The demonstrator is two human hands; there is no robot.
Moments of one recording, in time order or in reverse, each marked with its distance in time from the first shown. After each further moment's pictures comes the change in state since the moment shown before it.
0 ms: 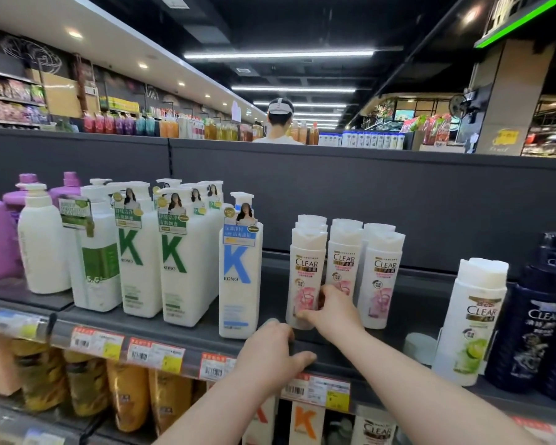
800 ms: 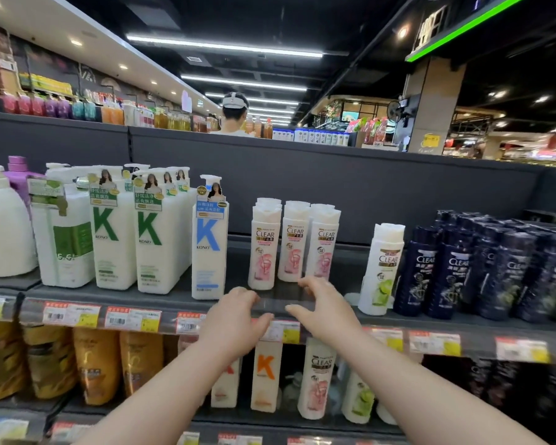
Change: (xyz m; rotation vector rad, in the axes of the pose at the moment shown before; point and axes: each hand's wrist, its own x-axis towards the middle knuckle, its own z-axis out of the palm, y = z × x) left_hand -0.058 0.005 -0.018 -0.020 0.111 0.151; right_hand -0.120 0.011 -0.043 -0.127 0.088 -0.103
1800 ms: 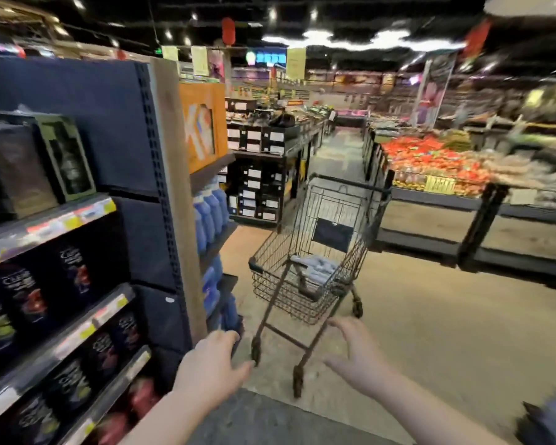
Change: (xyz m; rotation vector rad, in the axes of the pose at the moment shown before) left_hand -0.334 0.431 0.253 -0.011 -0.794 1.028; right_hand -0.615 0.246 -0.231 -0.209 0.398 1.286
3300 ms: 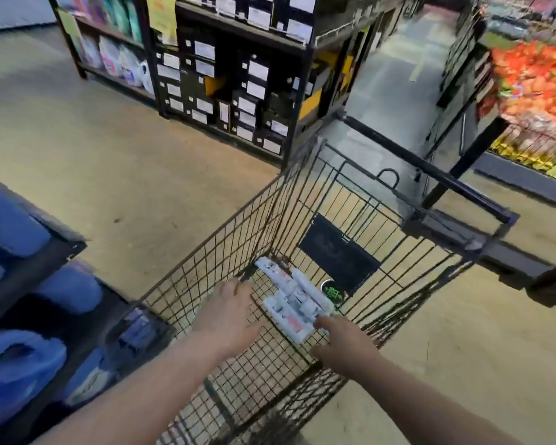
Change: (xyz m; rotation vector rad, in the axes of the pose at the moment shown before) left_hand 0.753 0.183 0.154 -0.029 -0.239 -0.162; right_hand 0.736 0.269 -0.084 -0.249 -0.467 0.072
